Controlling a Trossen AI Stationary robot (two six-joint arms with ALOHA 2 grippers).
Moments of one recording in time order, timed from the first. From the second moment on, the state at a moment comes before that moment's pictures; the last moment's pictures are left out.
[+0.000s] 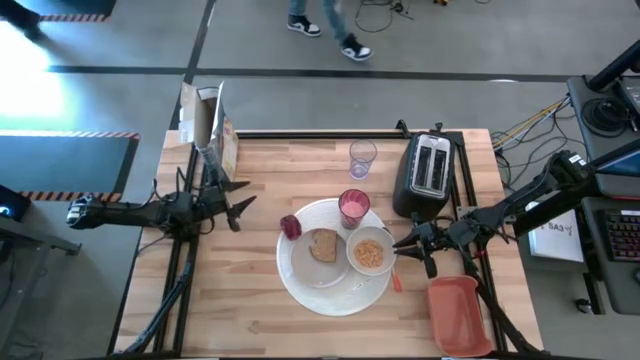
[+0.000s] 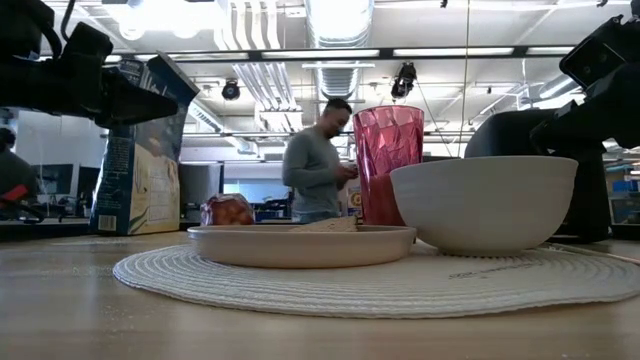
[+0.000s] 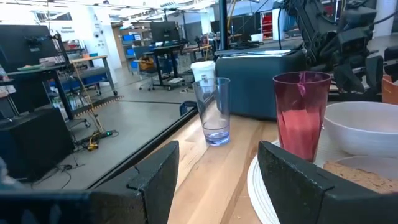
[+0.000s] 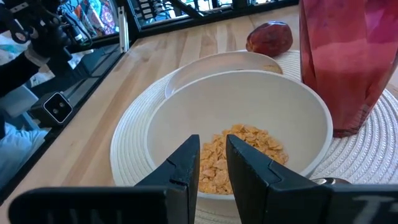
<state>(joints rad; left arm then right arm) -0.03 0.17 0.01 0.18 -0.48 0.12 0.48 0.82 0.01 0.53 0.29 0.33</state>
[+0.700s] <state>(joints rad) -0.03 0.21 0.01 0.18 -0.48 0.12 0.47 0.72 0.01 0.49 0.29 0.33</state>
